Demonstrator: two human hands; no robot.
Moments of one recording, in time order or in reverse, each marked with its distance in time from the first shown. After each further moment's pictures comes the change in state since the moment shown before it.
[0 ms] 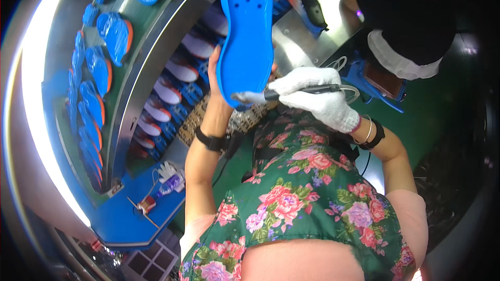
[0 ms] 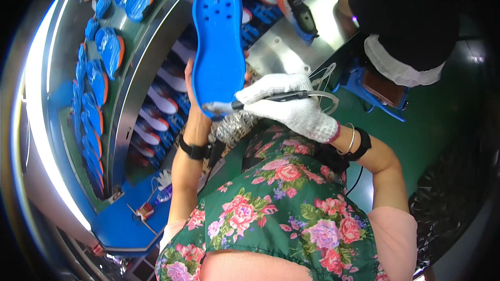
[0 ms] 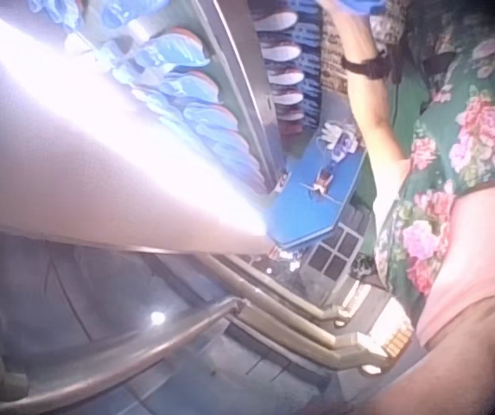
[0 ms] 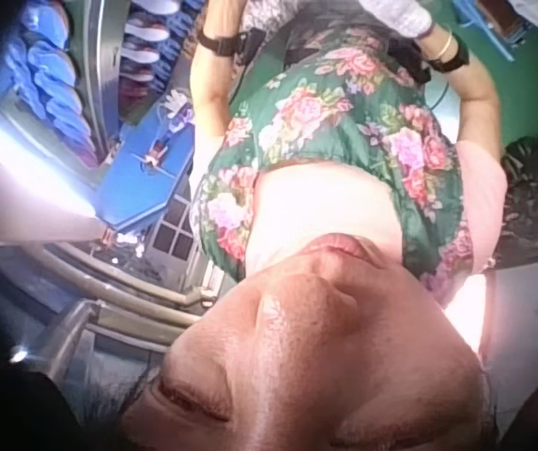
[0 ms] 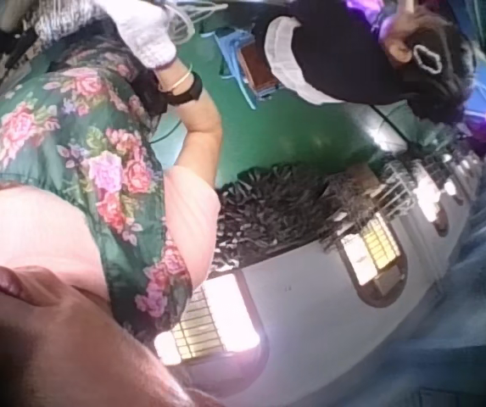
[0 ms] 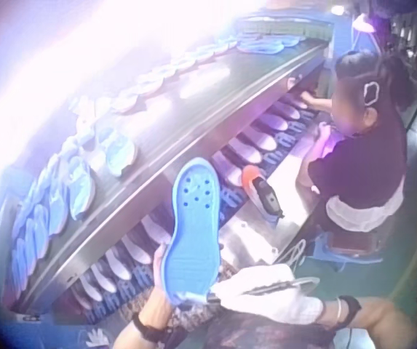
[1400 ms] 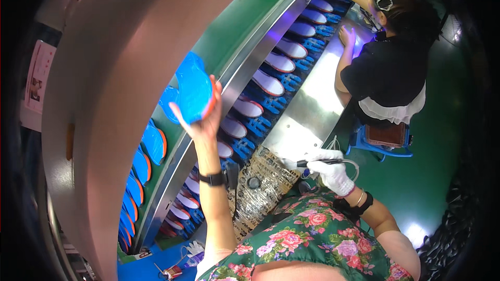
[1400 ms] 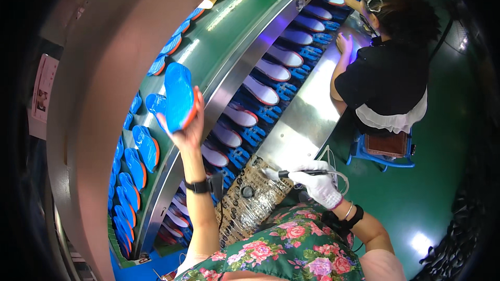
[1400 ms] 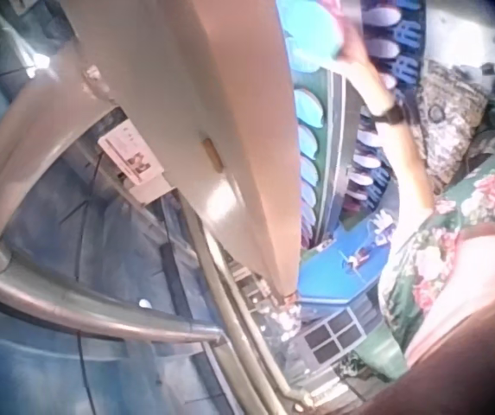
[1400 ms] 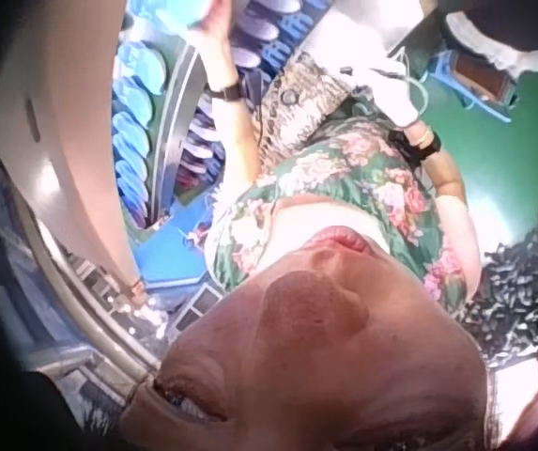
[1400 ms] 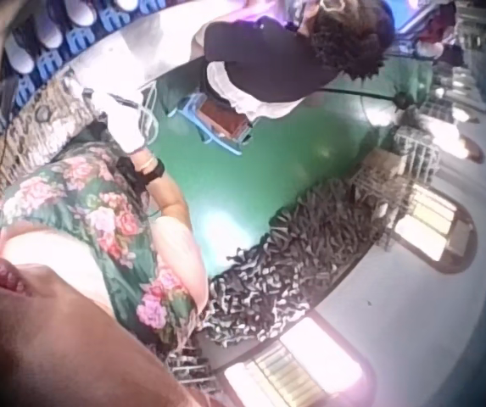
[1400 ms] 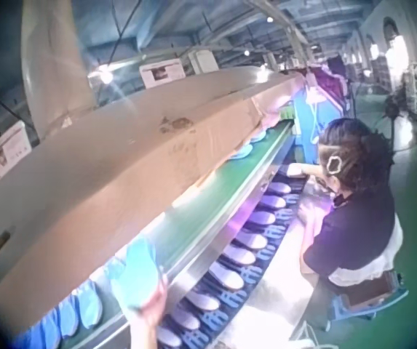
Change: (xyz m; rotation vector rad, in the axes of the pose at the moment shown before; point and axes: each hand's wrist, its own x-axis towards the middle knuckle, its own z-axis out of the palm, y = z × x) left_hand 0.115 0.118 0.095 0.069 -0.236 0.294; right_hand -0.042 0.040 -0.062 0.346 0.463 0.066
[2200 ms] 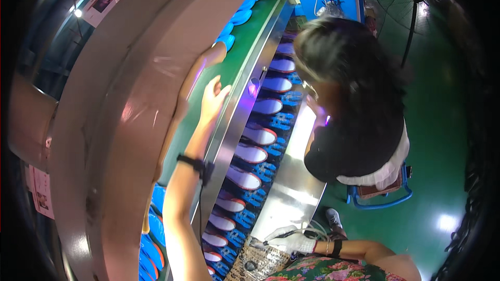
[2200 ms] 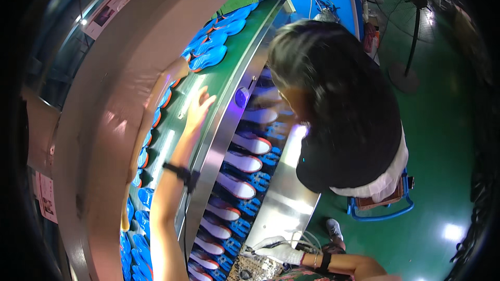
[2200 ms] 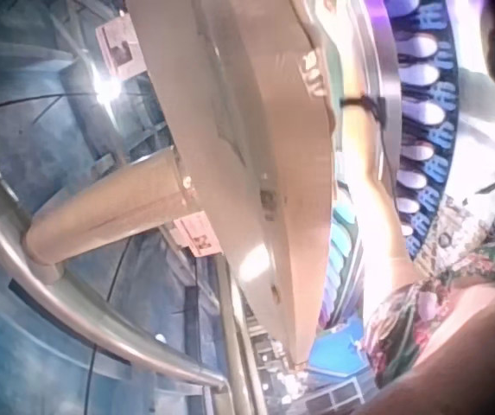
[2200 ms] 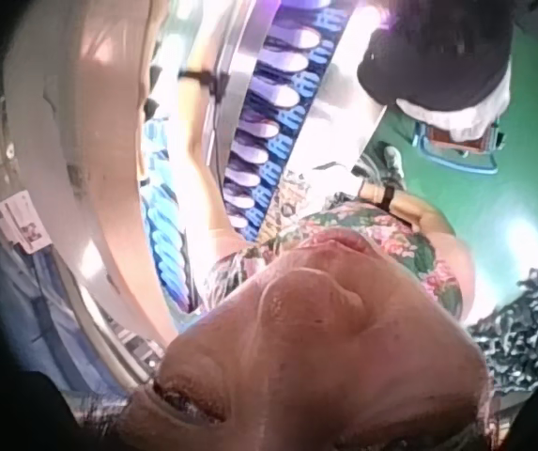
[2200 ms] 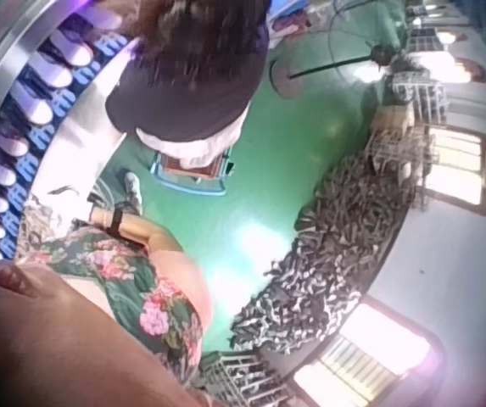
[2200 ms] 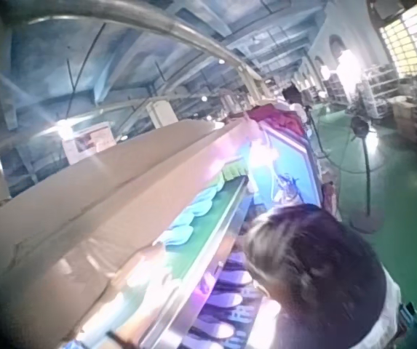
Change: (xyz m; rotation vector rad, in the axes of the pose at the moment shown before) left_hand 0.434 -0.144 -0.044 1.982 -0.036 0.061; right_hand 0.130 0.009 -0.052 -0.009 -0.269 0.117
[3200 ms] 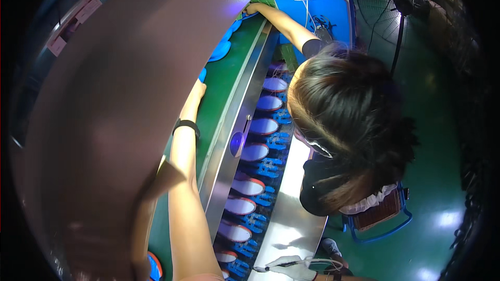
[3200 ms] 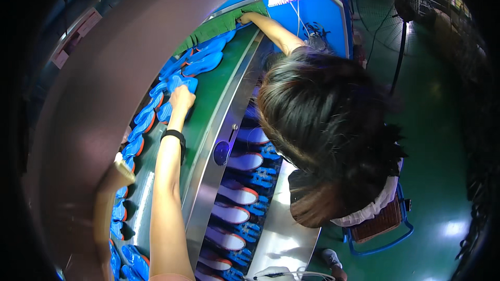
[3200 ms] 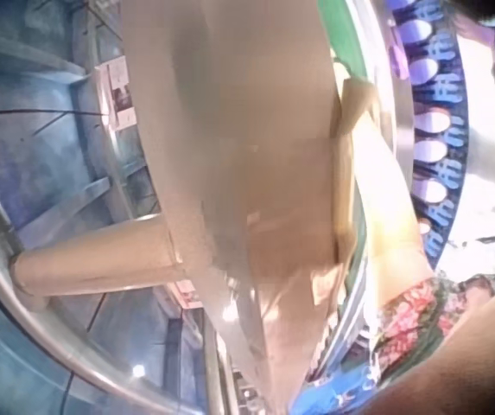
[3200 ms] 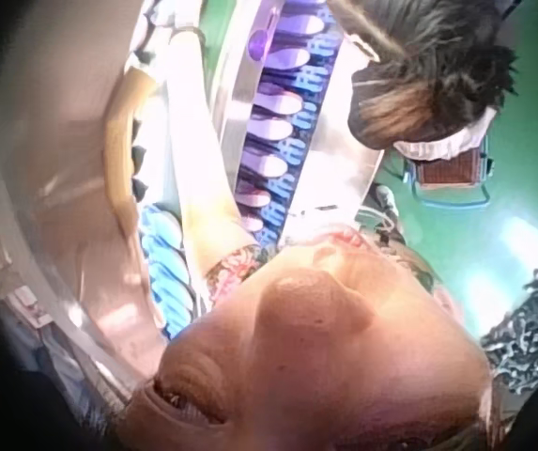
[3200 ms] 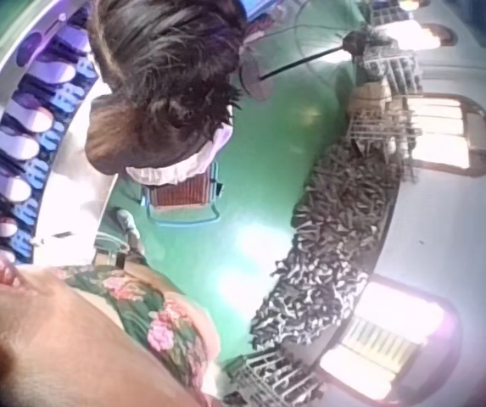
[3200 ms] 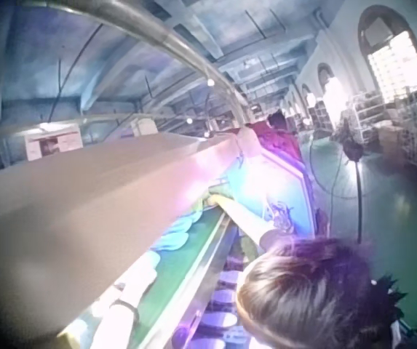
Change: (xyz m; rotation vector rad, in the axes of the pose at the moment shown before) left_hand 0.273 -0.093 0.005 1.160 0.169 -0.011; right_hand 0.196 -0.008 -0.139 0.252 -0.015 -0.123
